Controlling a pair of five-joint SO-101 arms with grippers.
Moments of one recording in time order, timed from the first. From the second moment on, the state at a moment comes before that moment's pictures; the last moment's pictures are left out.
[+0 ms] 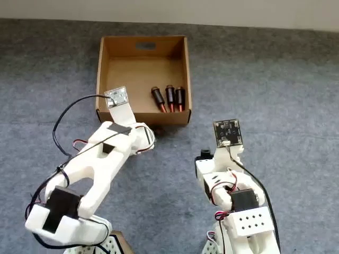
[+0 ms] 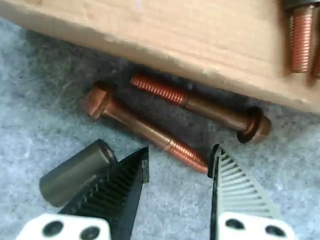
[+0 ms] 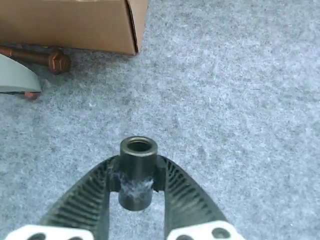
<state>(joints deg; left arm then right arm) 11.9 -2.4 43.9 39.2 37.7 -14.7 -74.0 80.2 49.3 -1.9</state>
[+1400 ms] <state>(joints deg) 19.2 -18.1 51.6 64.0 7.7 -14.7 -74.0 80.2 49.3 -1.9</state>
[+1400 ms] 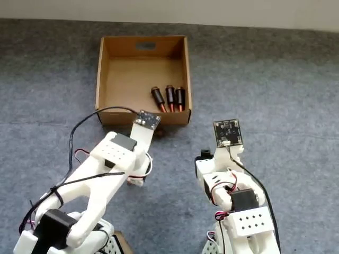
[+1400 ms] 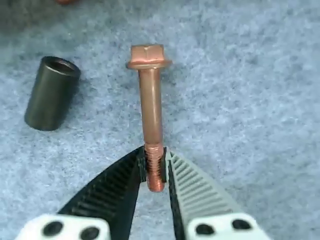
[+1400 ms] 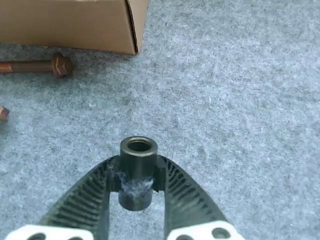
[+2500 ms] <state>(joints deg) 11.5 -11.0 51.4 46.8 6.5 -14.7 -74.0 80.2 49.3 -1.9</state>
